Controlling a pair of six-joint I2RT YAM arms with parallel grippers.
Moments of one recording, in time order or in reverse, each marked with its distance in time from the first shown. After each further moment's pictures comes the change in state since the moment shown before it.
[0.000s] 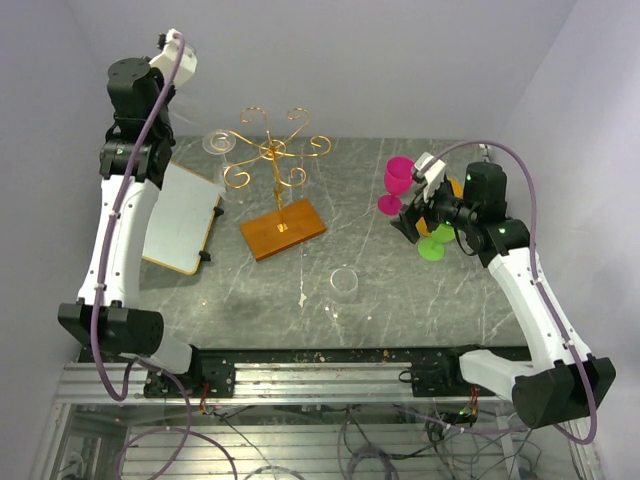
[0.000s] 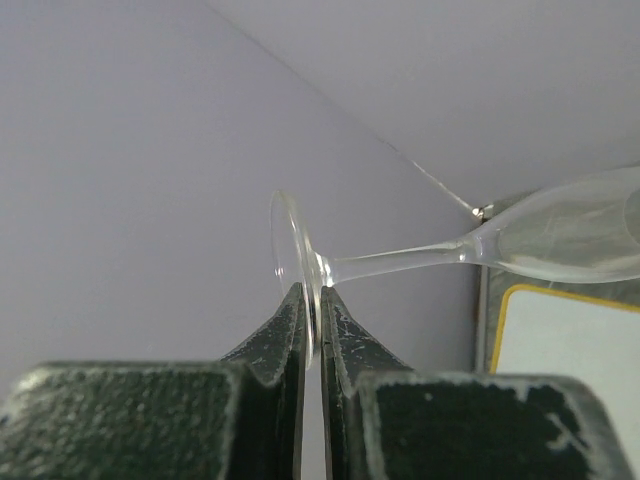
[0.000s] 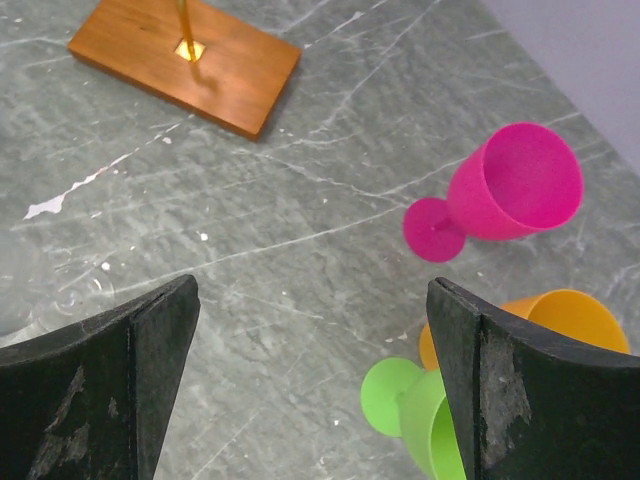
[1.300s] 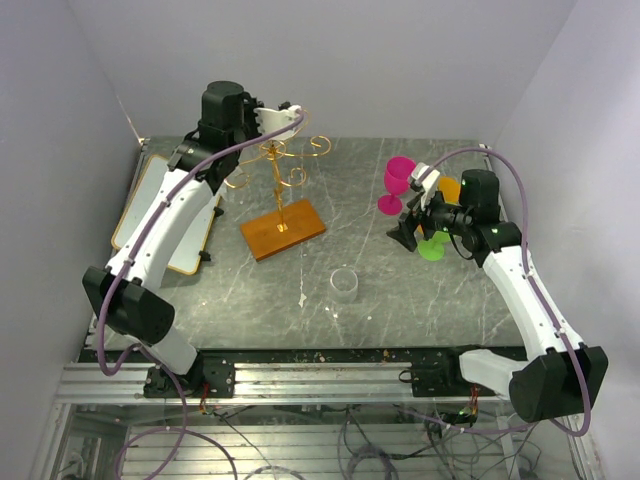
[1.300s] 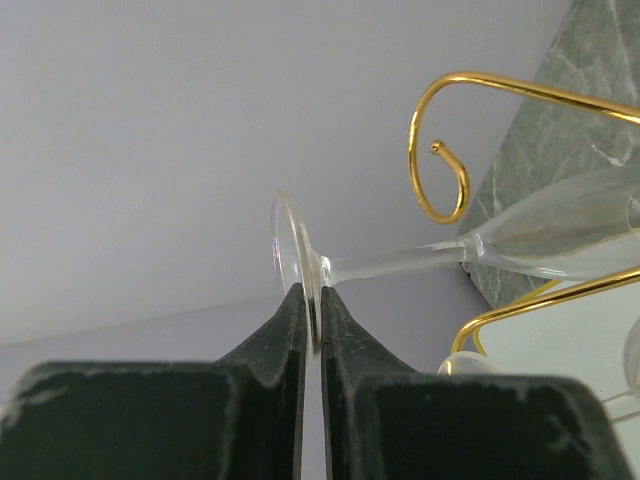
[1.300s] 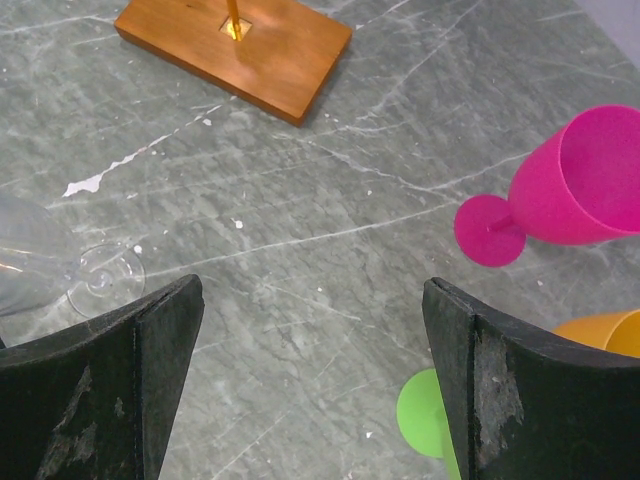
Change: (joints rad) left arm -0.312 0.116 -0.064 -0.079 0.140 0.560; right arm -0.040 0.027 -0.098 0.037 -0.148 -0.018
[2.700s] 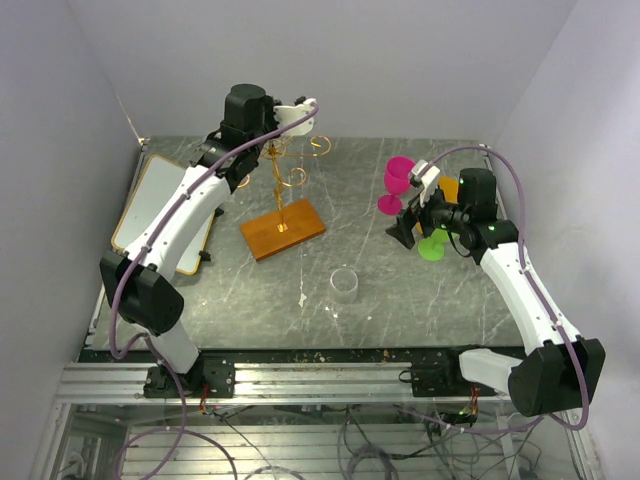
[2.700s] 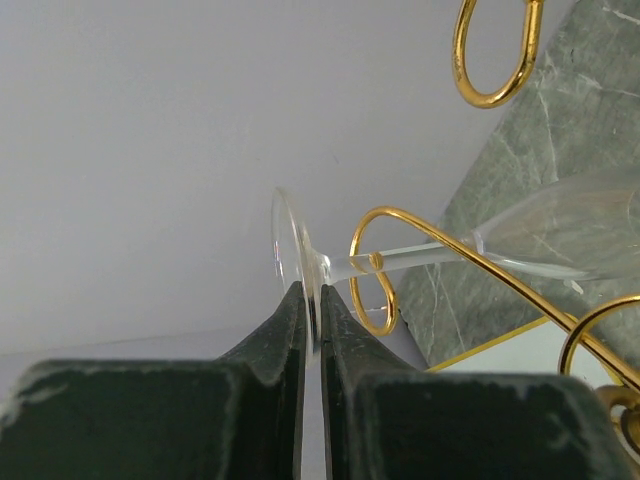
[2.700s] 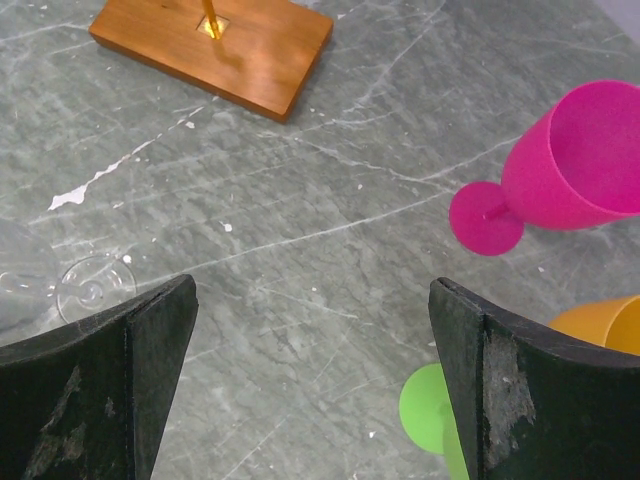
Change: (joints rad) left arm -0.064 0.076 0.009 0.077 0.000 -0.181; right arm -0.002 0.031 -0.006 0.035 0.035 0.050
